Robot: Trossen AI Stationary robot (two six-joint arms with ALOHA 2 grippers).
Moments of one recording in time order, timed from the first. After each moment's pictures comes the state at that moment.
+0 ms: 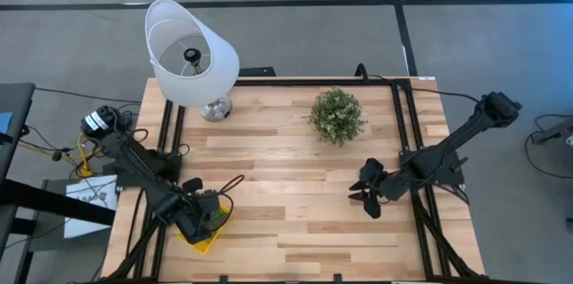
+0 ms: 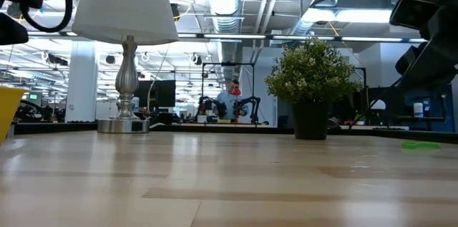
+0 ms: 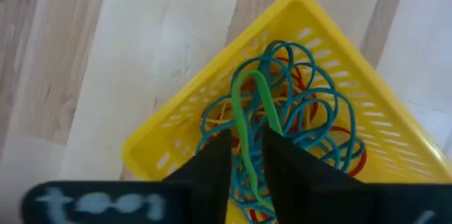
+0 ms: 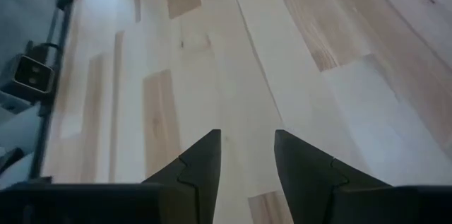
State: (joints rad) left arm -0.82 1.40 0.84 -0.85 -0.21 -1.12; right arm 0.60 1.01 0.36 -0.12 0.34 0.78
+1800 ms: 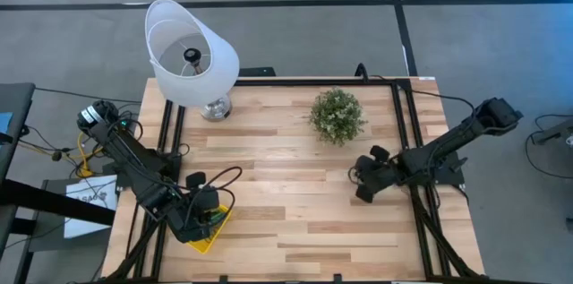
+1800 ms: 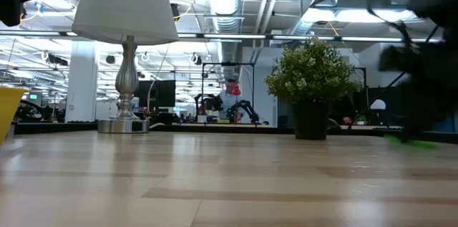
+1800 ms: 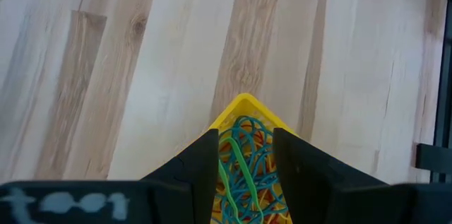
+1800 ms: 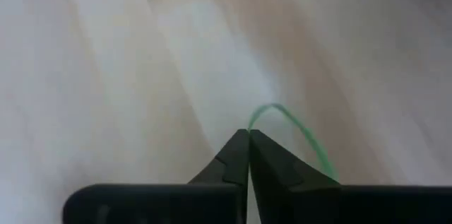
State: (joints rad) left arm -0.82 1.30 0.99 -0.93 -0.37 -0.98; right arm 0.44 1.16 0.36 -0.39 0.36 0.72
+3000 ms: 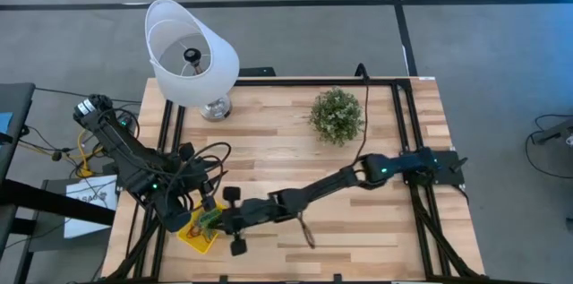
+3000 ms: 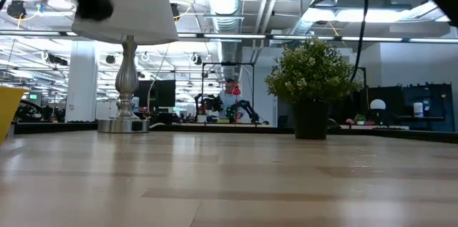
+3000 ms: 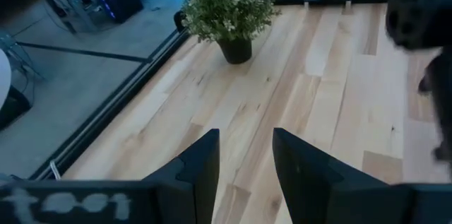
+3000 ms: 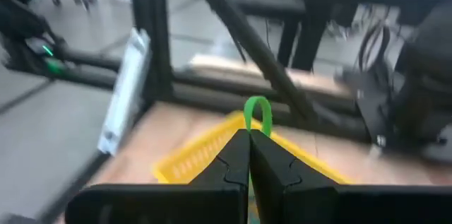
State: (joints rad) left arm -0.82 1.17 0.99 -0.97 -1.10 -0.90; right arm 0.34 2.55 2.09 0.24 0.08 -0.09
